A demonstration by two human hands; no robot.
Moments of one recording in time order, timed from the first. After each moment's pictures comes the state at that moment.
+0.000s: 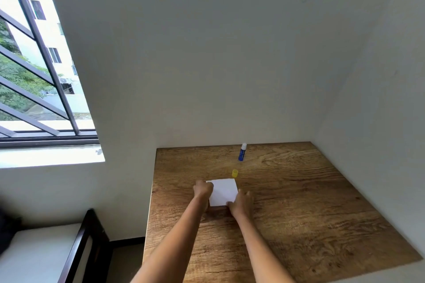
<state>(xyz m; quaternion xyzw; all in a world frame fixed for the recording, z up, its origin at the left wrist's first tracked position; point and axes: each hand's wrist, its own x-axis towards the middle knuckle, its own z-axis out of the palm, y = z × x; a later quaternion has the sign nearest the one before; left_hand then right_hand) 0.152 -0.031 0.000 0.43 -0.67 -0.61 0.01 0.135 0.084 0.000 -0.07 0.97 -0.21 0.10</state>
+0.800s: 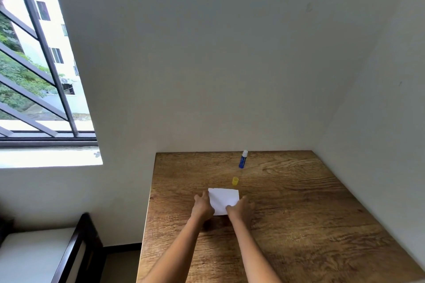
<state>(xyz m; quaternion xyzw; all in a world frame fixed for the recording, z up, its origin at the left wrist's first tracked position) 0.163 -0.026 -0.014 0.34 -0.83 -0.42 -0.11 0.132 0.067 0.002 0.08 0.94 -0.31 0.11</state>
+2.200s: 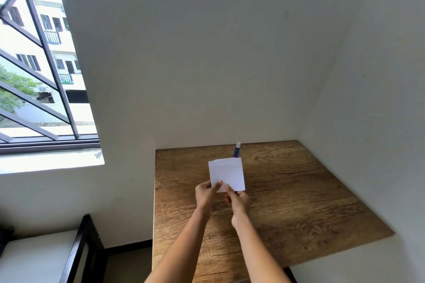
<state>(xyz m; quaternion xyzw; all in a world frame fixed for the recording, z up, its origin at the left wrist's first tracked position) 0.208 0.002 0.010 0.30 -0.56 -0.76 0.15 0.182 0.086 0.002 0.11 0.64 -0.75 0.11</state>
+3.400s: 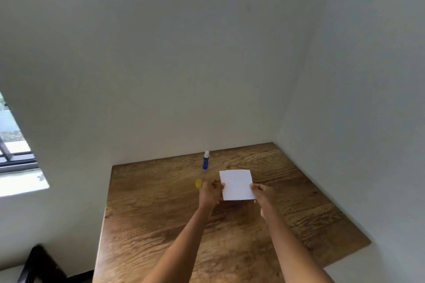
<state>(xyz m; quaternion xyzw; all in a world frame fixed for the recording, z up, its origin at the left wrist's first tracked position) 0.081 0.071 0.014 0.26 -0.73 -0.64 0.06 0.030 0.221 0.023 0.12 0.78 -0.61 0.08</state>
